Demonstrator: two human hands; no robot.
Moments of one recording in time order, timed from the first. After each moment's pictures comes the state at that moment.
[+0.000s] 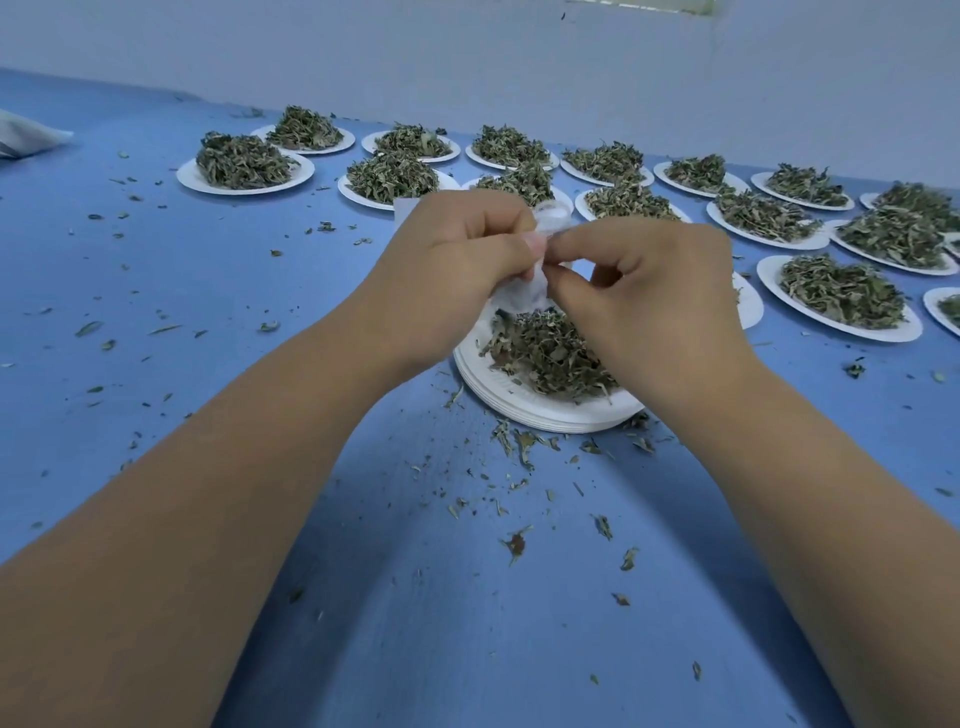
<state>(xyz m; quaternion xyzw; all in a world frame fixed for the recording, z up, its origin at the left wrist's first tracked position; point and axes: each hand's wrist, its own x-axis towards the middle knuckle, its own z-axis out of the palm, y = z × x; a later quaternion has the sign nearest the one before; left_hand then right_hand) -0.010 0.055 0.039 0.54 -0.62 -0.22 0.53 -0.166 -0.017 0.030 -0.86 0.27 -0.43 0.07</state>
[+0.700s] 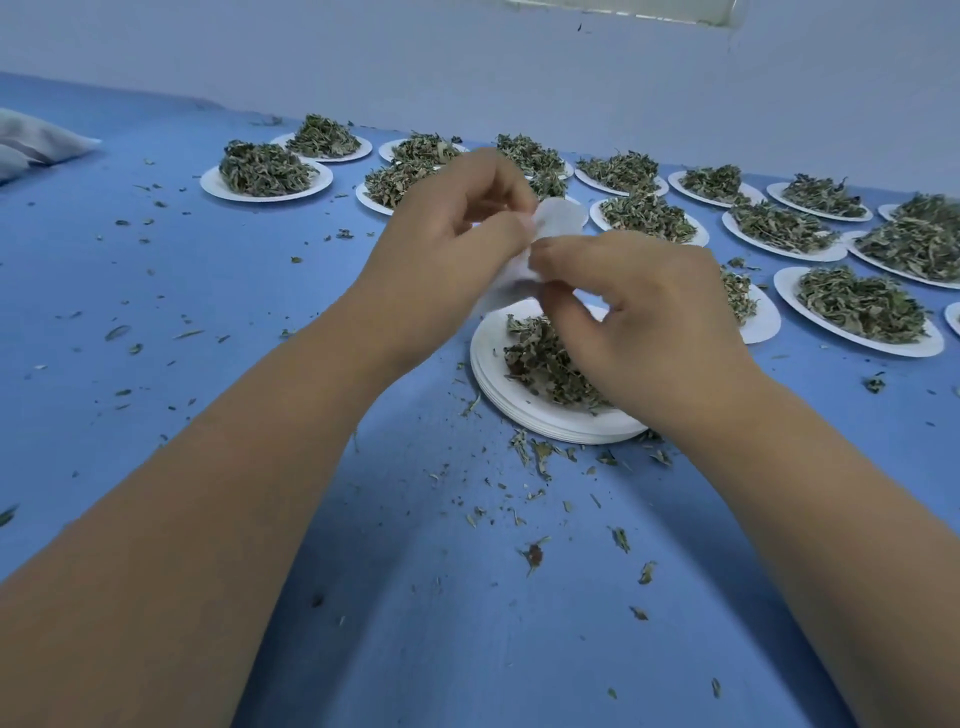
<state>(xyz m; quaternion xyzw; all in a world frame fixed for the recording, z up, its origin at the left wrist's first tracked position) 0.000 0.058 0.046 0.54 -0.59 -0.19 0.57 -0.159 -0.013 0.025 -0.88 0.16 -0.44 -0.01</state>
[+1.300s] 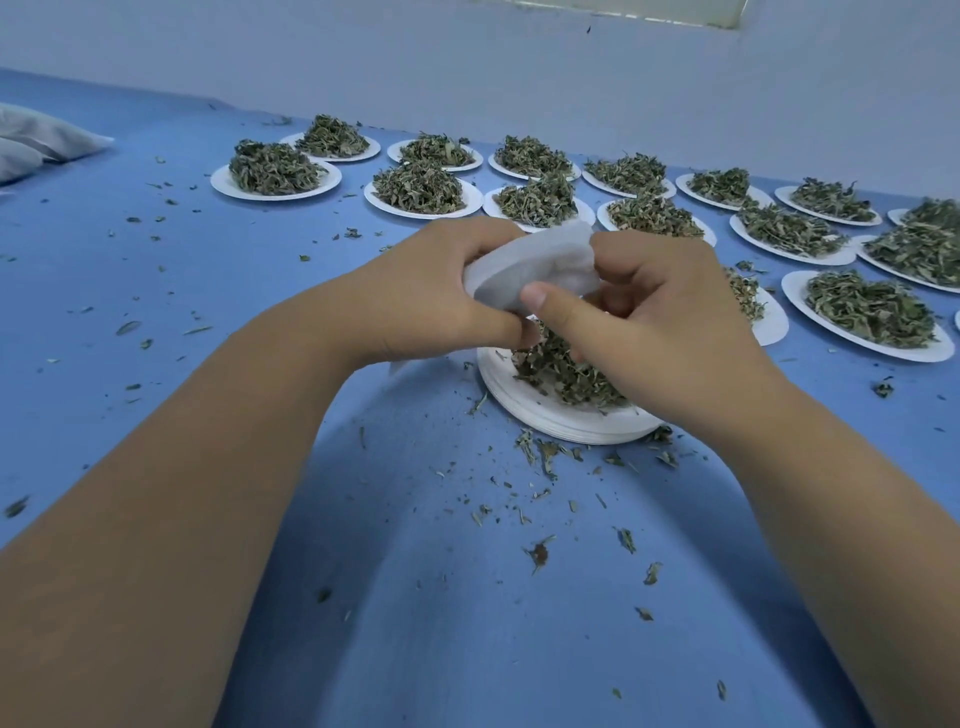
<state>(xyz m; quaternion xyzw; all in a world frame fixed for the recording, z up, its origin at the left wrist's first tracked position) 0.021 0.064 0.043 0.61 -0.65 -0.24 0.39 -0.164 -0.006 0.032 -0.85 0.23 -0.37 0.29</state>
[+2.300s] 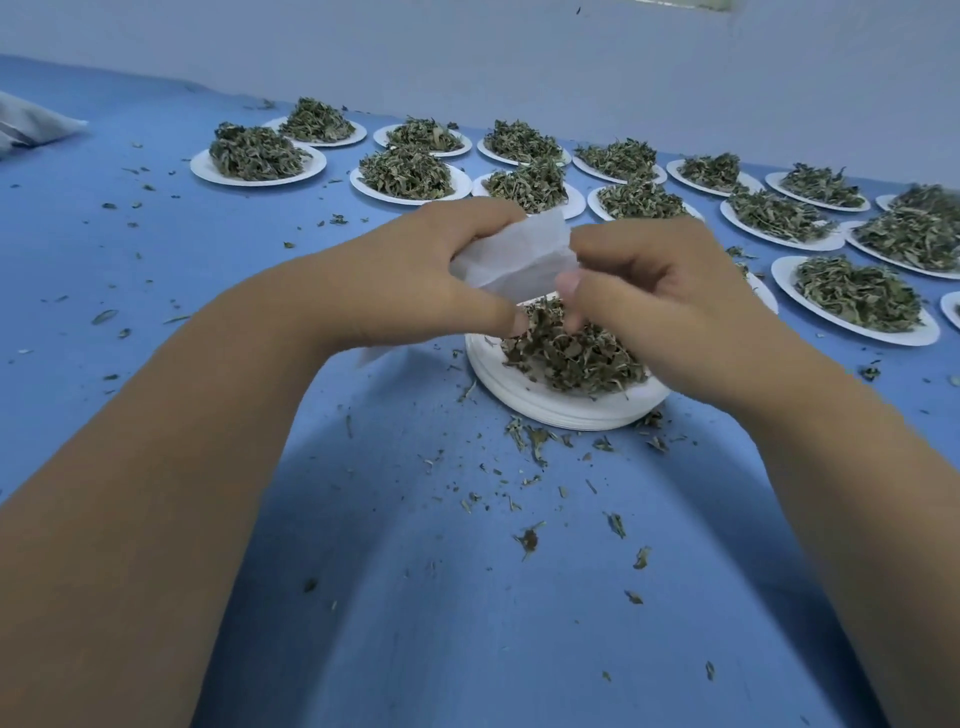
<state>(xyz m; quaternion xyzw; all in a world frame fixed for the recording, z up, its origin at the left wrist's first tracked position) 0.020 0.070 0.051 0.62 -0.68 -0.23 0.32 -0.178 -0.011 0.047 -0.88 0.20 -0.30 0.30</state>
